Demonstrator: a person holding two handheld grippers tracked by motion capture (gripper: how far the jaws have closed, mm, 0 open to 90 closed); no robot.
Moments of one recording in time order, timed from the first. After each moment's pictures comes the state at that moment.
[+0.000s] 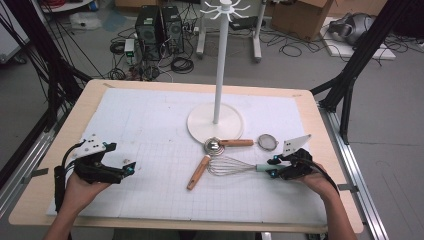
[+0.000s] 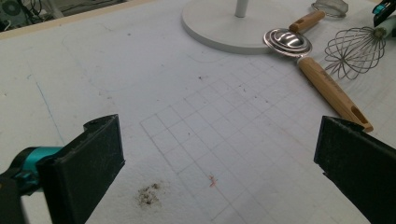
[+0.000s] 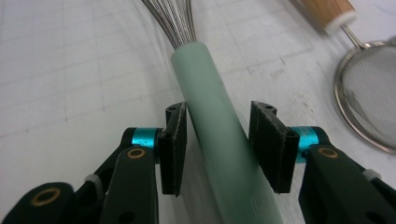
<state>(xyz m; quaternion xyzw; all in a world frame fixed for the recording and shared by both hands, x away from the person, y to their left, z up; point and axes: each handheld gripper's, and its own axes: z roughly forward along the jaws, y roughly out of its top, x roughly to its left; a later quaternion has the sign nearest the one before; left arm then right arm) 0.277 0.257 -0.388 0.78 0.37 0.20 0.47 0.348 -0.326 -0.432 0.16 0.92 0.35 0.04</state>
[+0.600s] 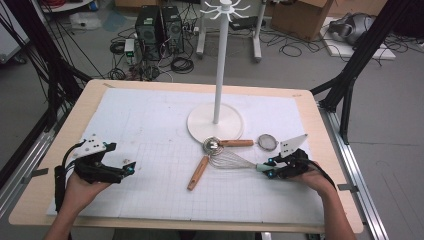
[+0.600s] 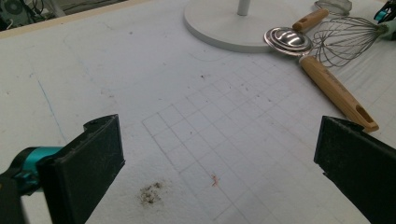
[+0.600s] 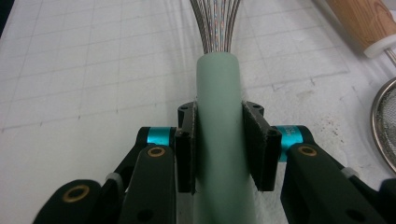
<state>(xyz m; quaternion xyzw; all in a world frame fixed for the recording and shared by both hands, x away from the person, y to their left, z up) 0.277 0.257 -0.389 0.78 0.37 0.20 0.47 0.358 -0.324 -0.442 0.09 0.92 0.38 0.00</state>
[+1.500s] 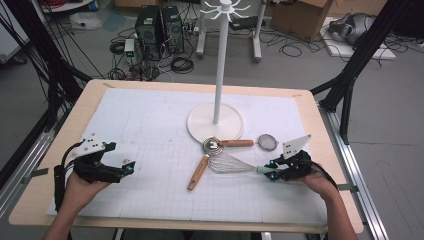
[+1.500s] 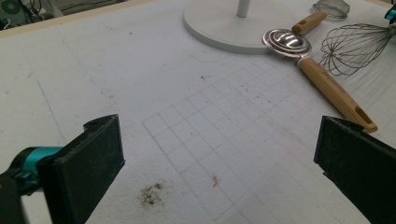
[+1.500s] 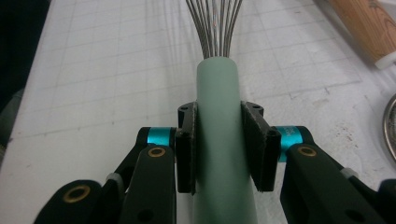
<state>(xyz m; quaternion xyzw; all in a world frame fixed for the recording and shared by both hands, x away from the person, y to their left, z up) 0.279 0.259 -0.390 0.78 0.37 0.19 0.47 0.346 -0.324 -0.430 0.10 0.92 0.38 -0.01</state>
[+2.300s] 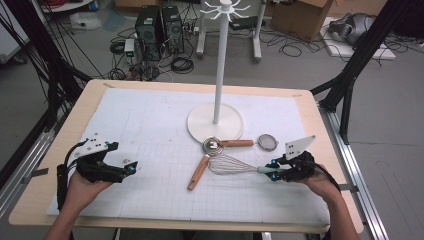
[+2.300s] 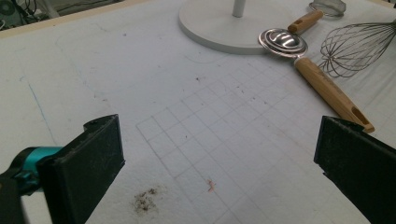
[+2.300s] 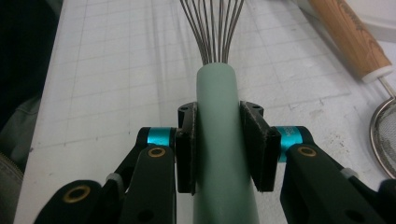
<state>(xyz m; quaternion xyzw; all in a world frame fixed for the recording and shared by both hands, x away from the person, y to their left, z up) 0.281 0.253 -0.390 0.78 0.37 0.19 0.47 0.333 -0.323 -0.414 0.10 0.92 0.39 0.01</state>
